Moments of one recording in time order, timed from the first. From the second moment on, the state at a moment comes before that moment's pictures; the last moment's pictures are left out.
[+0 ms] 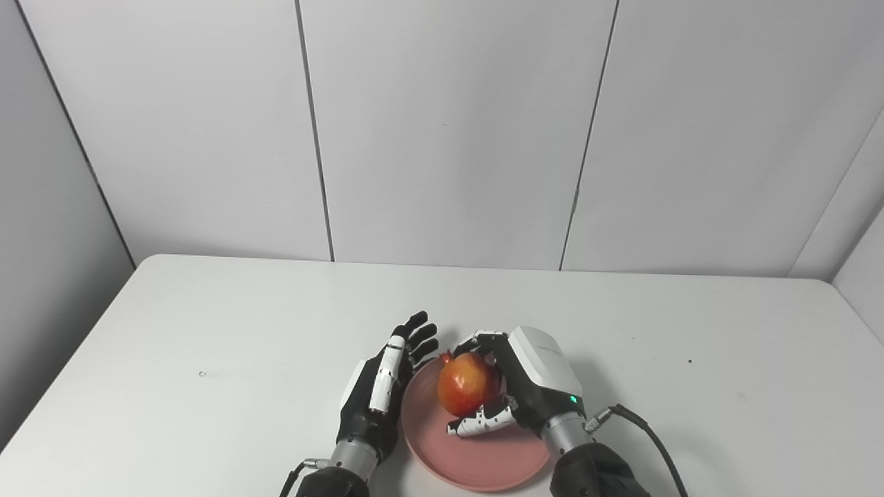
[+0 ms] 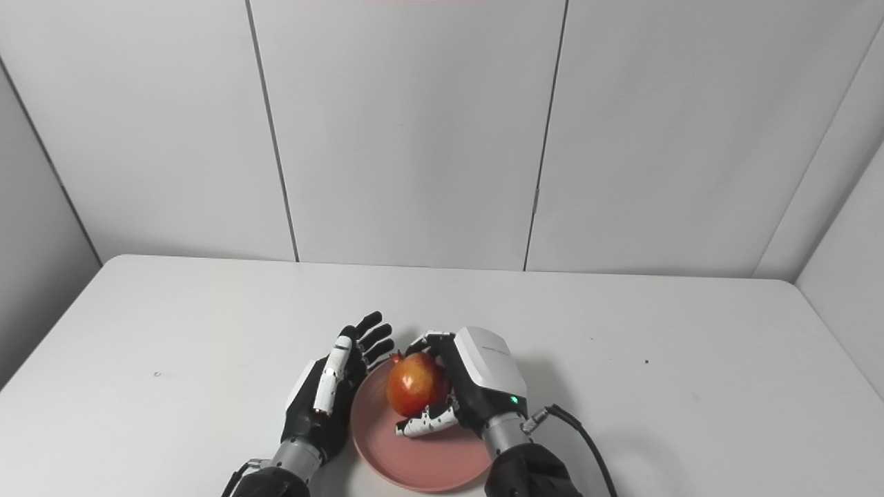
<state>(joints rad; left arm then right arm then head) -0.24 -0.11 -0.04 0.10 -0.15 0.18 -0.08 -0.39 -0.07 0.45 -0.02 -0.76 0.33 0.07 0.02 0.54</state>
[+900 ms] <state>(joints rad) -0.24 -0.11 -0.04 0.10 -0.13 0.18 -0.08 -0.36 -0.10 0.48 -0.02 -0.78 0.29 0.12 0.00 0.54</state>
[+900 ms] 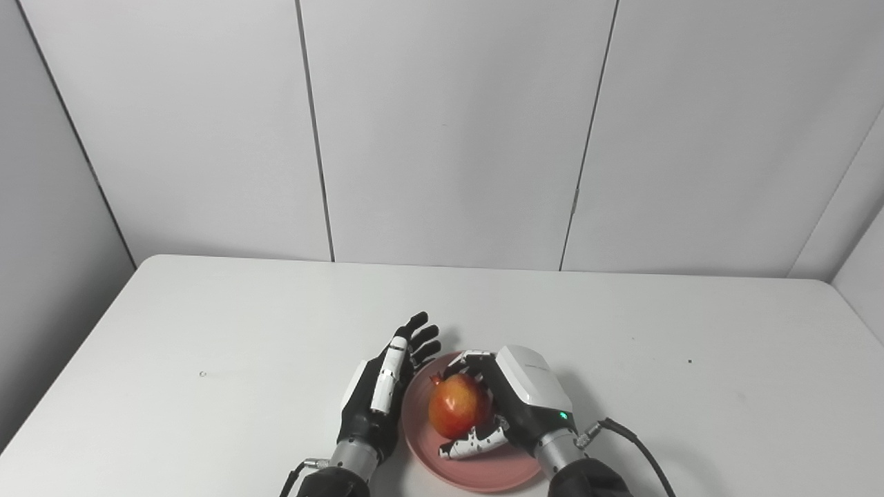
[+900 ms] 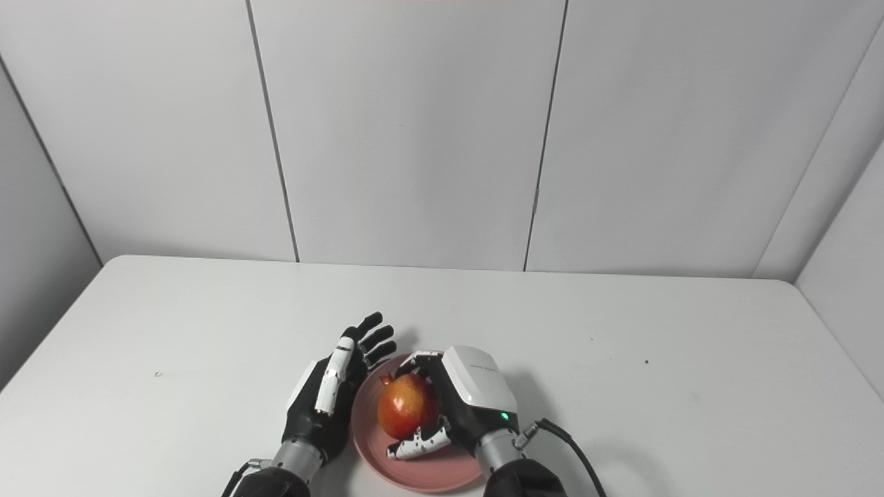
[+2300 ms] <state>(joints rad) -0.25 -0.09 -0.04 0.09 -0.14 0.20 -0.09 -0.30 -0.11 0.33 -0.34 -0.77 0.36 0.31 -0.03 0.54</state>
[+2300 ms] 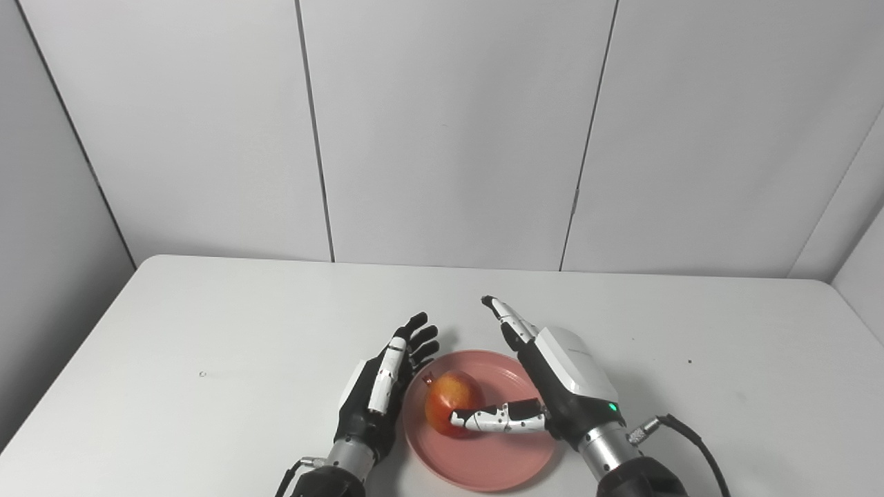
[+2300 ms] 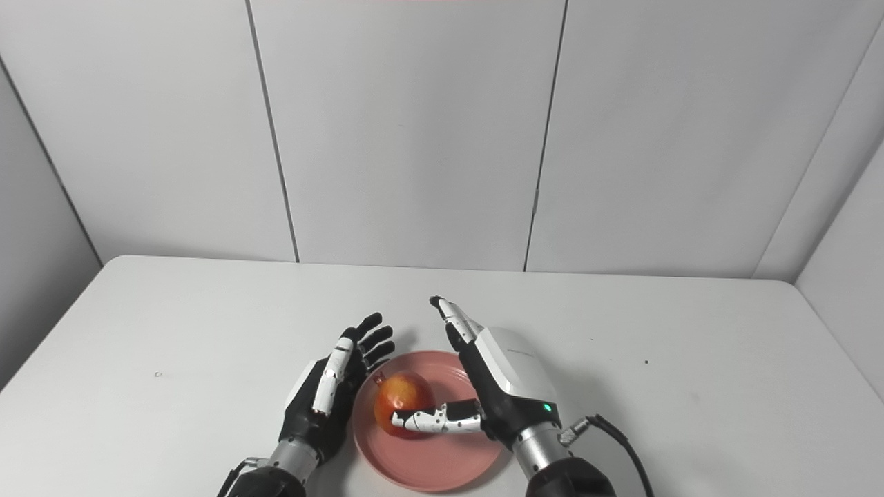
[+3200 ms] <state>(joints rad) -0.25 -0.09 -0.03 0.09 -0.14 0.20 -0.09 -0.20 -0.04 0.19 -0.21 -0.46 0.29 0.11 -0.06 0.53</state>
